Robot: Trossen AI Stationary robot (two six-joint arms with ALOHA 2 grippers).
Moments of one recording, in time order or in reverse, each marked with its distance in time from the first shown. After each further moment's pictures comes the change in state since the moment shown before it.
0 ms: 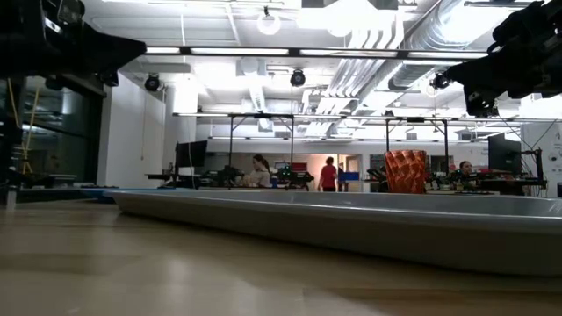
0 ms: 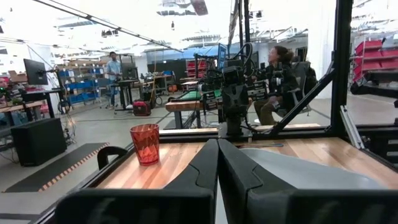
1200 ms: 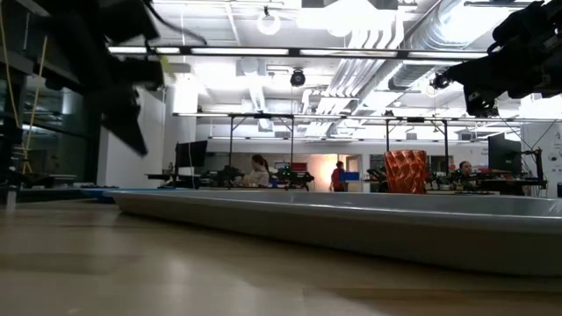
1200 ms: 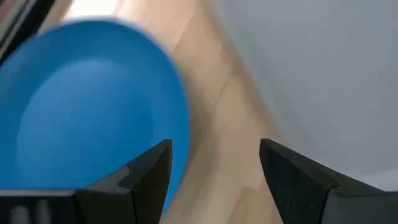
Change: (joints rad) left arm 0.120 1.005 0.556 -0.836 -0.238 -0.318; right arm 0.000 0.000 0.000 0.000 0.001 0.000
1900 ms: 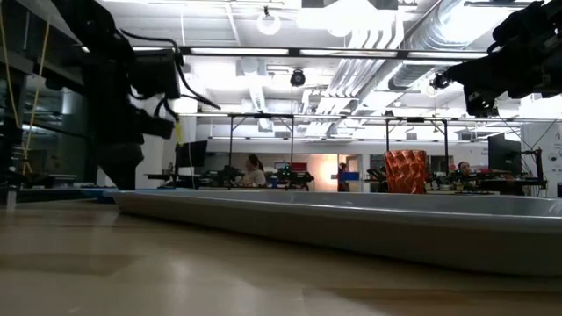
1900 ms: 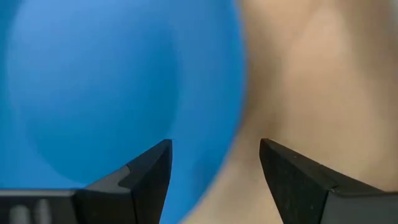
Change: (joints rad) left arm 0.115 0.303 0.001 0.028 -0.050 -0.006; right arm 0.000 0.000 0.000 0.000 0.000 0.000
